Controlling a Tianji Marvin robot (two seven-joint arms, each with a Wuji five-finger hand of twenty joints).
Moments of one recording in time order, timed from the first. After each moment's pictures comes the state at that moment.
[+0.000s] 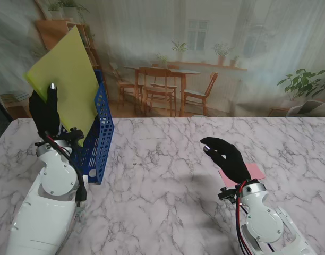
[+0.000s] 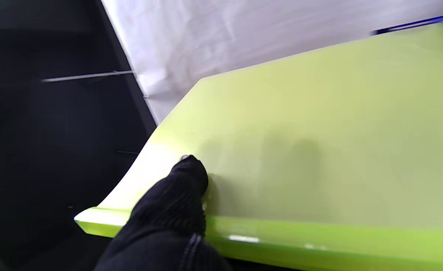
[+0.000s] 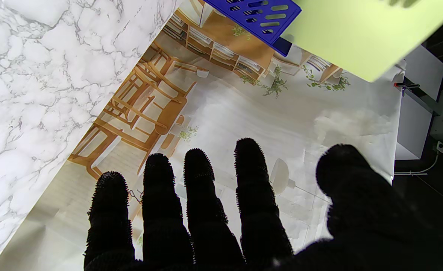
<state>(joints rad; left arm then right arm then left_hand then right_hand) 1.46 -1.33 -1.44 -1.63 0.06 -0.37 0.65 -1.77 -1.17 1.37 -1.74 -0.21 -0.21 -0.17 1.22 -0.10 0.22 -0.04 0.59 0.24 0.56 0.48 0.71 0.22 0.33 0.28 0.67 0.23 0.47 0.35 0.39 0.15 0.98 0.43 0.50 -0.21 0.49 -0.06 0.60 0.08 0.41 0.44 0.57 0.27 0.52 0.31 0.52 0.27 0.25 0.28 0.10 0.39 0.68 0.45</state>
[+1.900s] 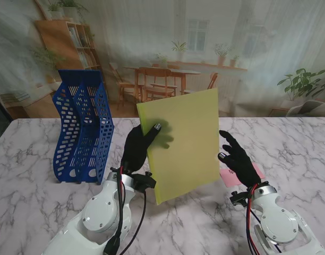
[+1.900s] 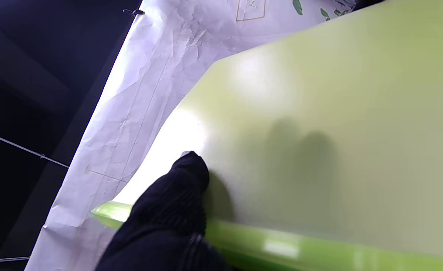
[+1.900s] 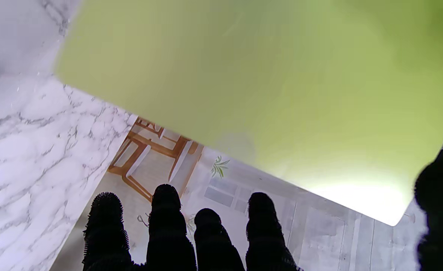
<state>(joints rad) 1.57 -1.27 -1.00 -1.80 -0.39 -0.26 0.27 -1.79 -1.16 1.45 -1.70 -0.08 -0.21 -0.03 1.22 -0.13 0.23 -0.05 0.59 0.26 0.66 0.61 0.81 0.29 0.44 0.36 0.80 0.30 0.61 0.43 0.48 0.25 1.15 0.48 0.07 -0.43 0.61 -0.16 0.17 -0.01 0.14 0.47 0.21 0.17 -0.02 0.01 0.30 0.20 0.07 0.23 0.01 0.40 0.36 0.61</state>
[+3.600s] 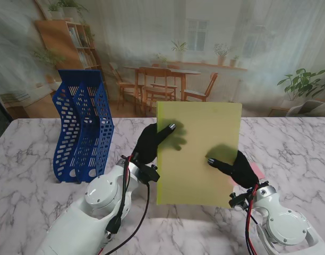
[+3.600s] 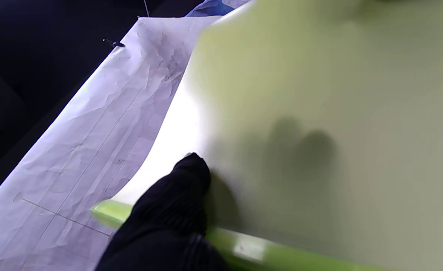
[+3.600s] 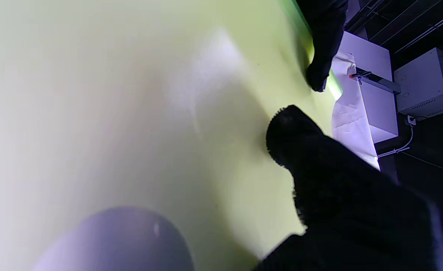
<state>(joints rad) 1.42 -1.26 -0.99 -1.66 -0.60 -0.13 0.02 -1.81 -1.13 1.46 -1.74 0.12 -0.31 0.12 1.22 -0.13 0.26 -0.05 0.60 0.26 0.64 0.62 0.83 0.30 0.42 0.36 0.80 0.31 0.61 0.42 0.48 0.27 1.15 0.48 0.72 -0.52 0.81 -0.22 0.70 -0.15 0.92 0.37 1.04 0.14 0.47 0.32 0.94 0.19 0.30 0.33 0.35 0.45 1.08 0.39</state>
